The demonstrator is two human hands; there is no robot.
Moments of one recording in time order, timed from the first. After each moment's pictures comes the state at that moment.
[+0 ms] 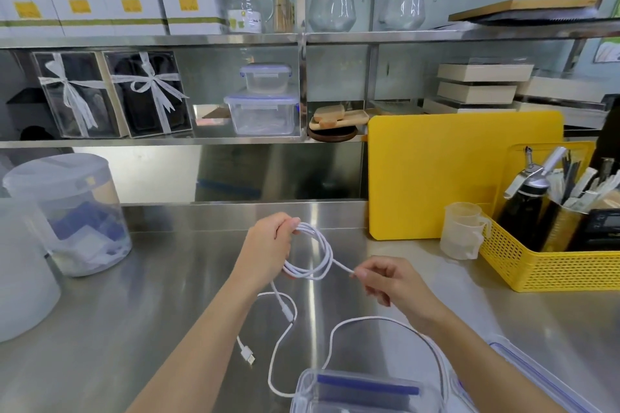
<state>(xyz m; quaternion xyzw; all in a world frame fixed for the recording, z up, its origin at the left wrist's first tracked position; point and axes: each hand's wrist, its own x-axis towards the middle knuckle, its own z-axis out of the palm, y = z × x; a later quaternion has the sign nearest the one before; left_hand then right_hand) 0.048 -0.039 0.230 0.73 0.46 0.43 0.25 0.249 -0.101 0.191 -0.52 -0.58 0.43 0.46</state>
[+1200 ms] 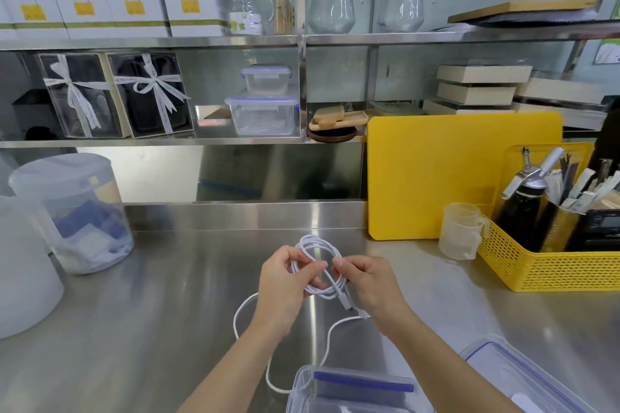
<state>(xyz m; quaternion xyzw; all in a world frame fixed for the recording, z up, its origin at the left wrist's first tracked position) 0.077 -0.084 0.198 0.53 0.47 0.52 0.48 0.214 -0.089 0.180 -0.54 -0.52 0.38 0.54</state>
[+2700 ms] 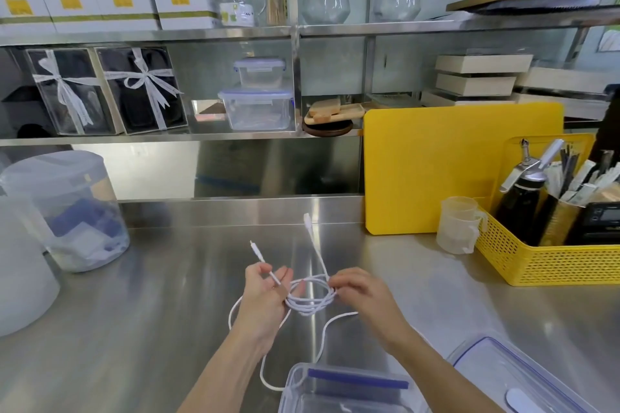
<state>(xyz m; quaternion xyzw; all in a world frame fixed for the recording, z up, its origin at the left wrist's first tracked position) 0.068 -0.080 0.172 0.37 0.47 0.53 0.61 0.228 -0.096 0.147 -0.54 -0.61 0.33 0.48</state>
